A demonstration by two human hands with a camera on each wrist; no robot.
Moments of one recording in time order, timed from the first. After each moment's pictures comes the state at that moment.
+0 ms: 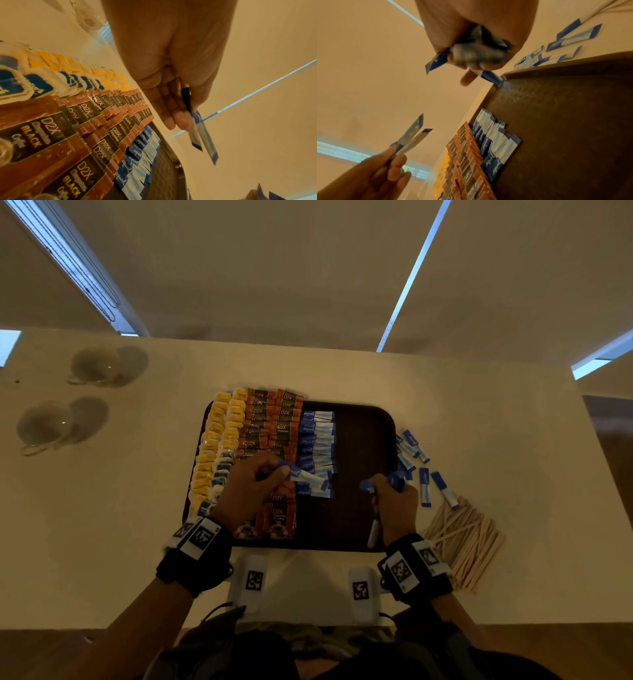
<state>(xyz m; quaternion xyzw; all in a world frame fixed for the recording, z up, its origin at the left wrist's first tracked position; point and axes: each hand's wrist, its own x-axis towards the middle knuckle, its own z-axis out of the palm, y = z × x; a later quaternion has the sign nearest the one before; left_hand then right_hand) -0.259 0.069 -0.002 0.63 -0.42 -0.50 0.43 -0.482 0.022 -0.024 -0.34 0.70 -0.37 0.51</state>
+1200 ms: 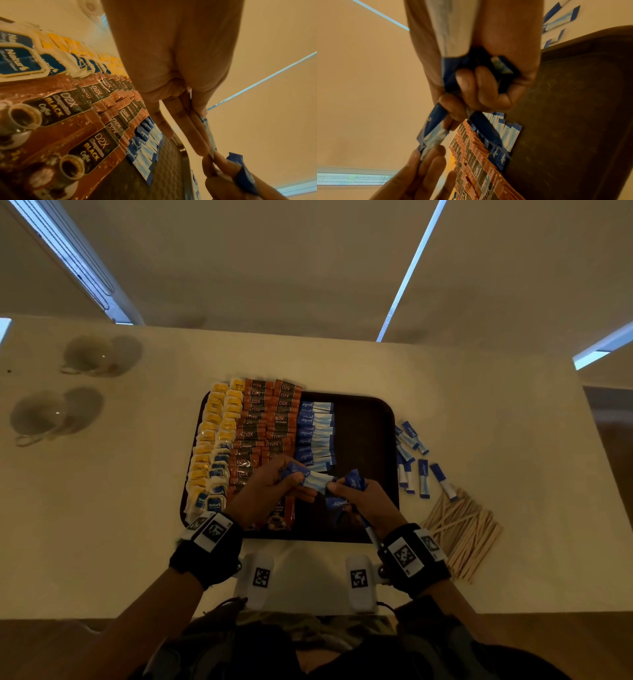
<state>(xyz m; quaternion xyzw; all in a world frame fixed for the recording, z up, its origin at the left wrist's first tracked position) -0.278 0.072 -0.011 0.54 -0.42 -0.62 0.38 -0.470 0.027 -0.018 -0.39 0.57 -0.16 0.71</state>
